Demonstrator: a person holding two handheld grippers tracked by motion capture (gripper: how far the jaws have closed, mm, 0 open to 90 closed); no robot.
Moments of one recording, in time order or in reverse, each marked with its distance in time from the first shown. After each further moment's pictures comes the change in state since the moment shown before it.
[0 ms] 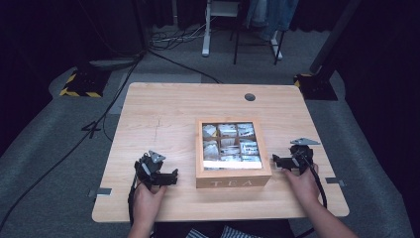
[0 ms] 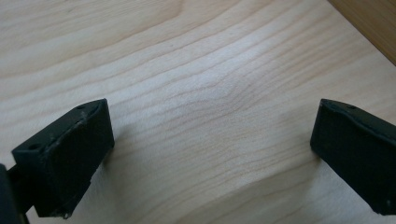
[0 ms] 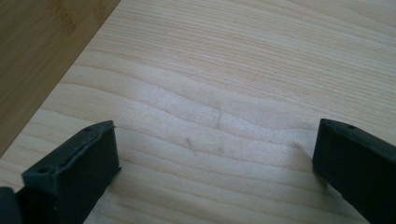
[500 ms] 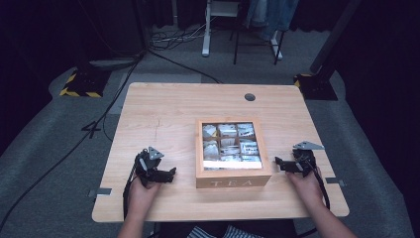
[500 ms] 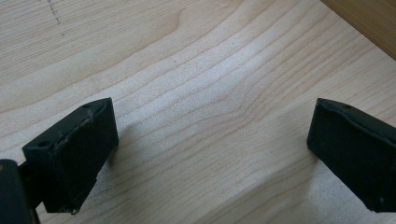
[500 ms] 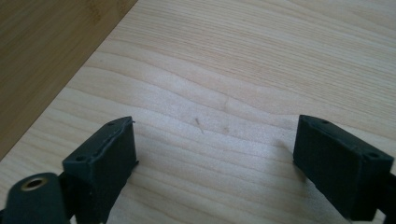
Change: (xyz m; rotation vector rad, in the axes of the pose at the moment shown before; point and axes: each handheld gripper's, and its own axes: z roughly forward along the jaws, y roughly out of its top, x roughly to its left) left arm 0.012 0.005 0.003 -0.007 -0.031 0.046; right arm -0.002 -0.011 -0.013 -0.037 0.041 -0.039
